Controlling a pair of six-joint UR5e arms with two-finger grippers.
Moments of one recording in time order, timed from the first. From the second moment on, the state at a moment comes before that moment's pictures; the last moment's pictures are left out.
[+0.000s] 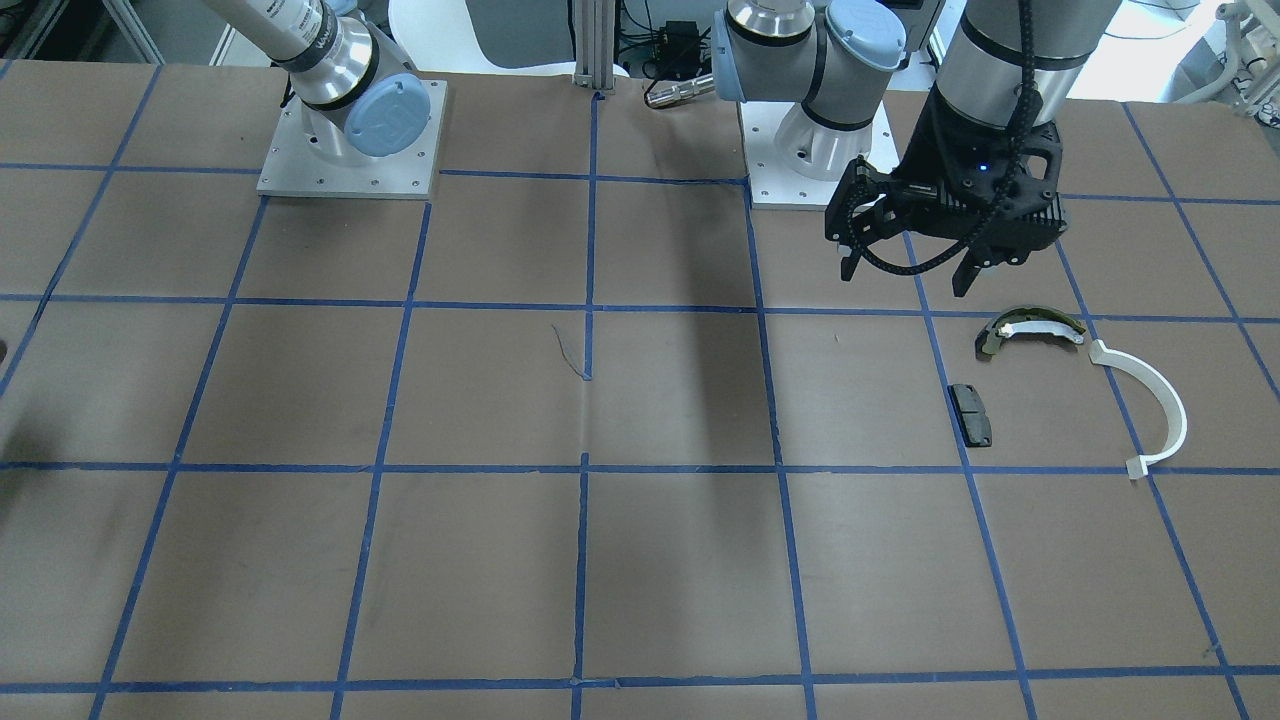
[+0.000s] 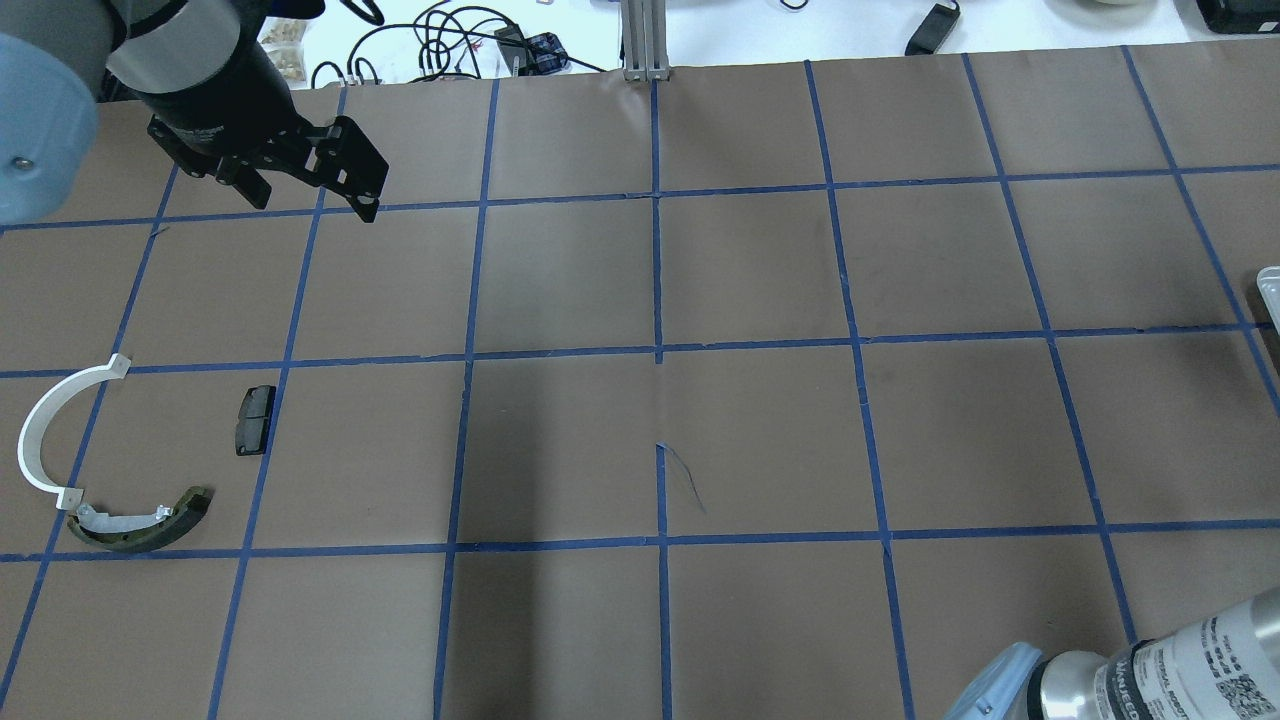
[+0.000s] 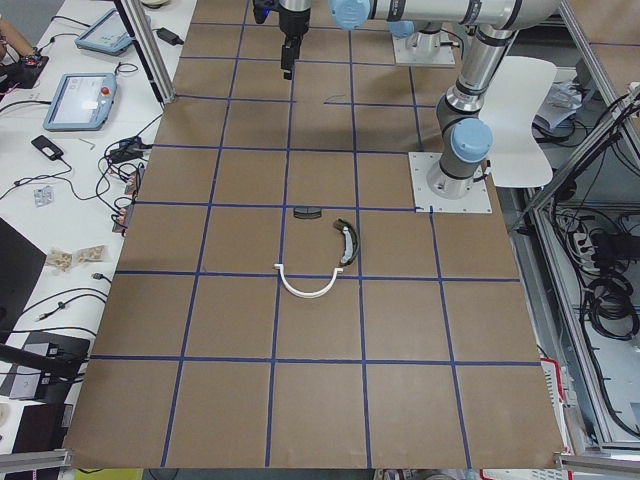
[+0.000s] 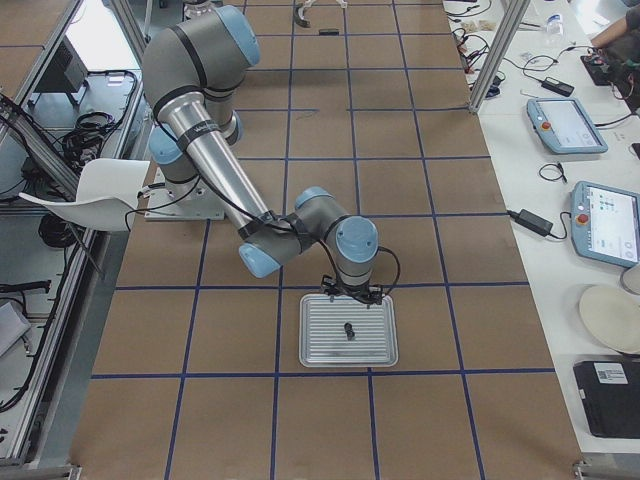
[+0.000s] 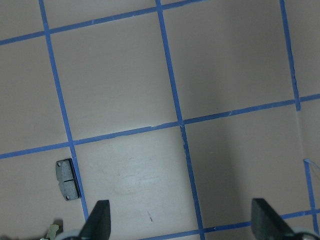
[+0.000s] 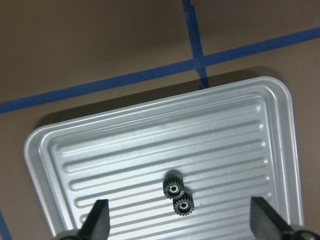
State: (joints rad) left arm -1.54 -1.58 -1.54 -1.50 1.59 0.21; right arm 0.66 -1.08 1.59 -2.16 -1.57 -2.30
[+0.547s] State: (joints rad) left arm -1.54 -1.58 -1.54 -1.50 1.59 0.21; right arm 0.65 -0.97 1.55 -2.21 -1.58 -2.43
